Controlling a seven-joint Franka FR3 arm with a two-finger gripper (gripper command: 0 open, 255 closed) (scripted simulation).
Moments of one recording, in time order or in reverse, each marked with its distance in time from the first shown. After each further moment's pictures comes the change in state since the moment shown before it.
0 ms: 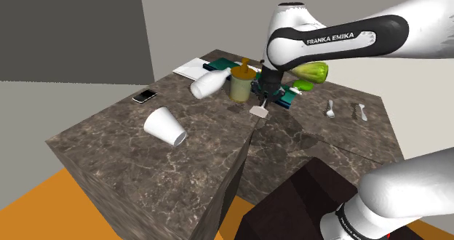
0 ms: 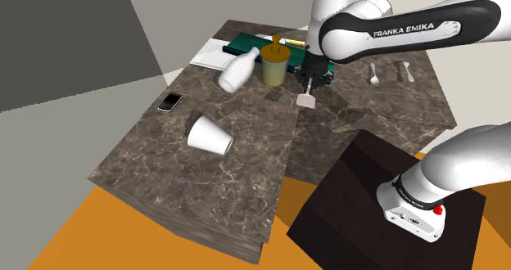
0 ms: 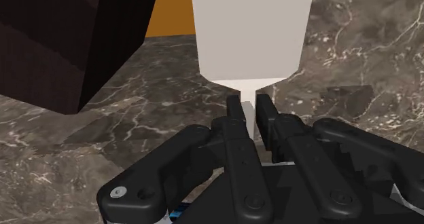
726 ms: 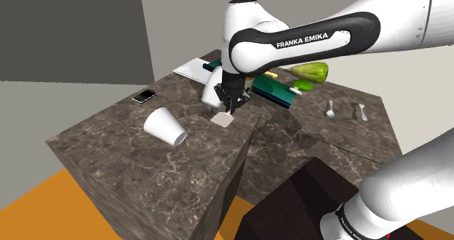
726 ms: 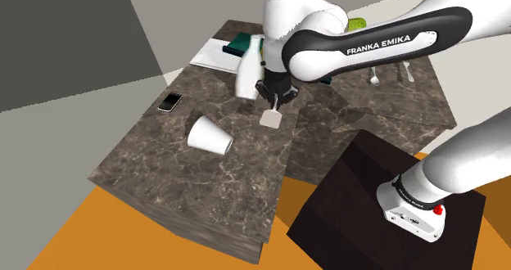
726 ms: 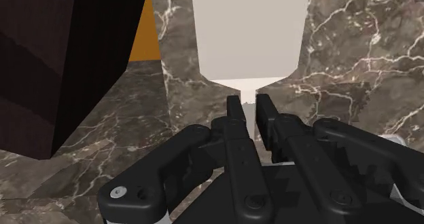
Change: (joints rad) arm 0.067 0.211 0.212 0.217 -0.074 -0.025 0.329
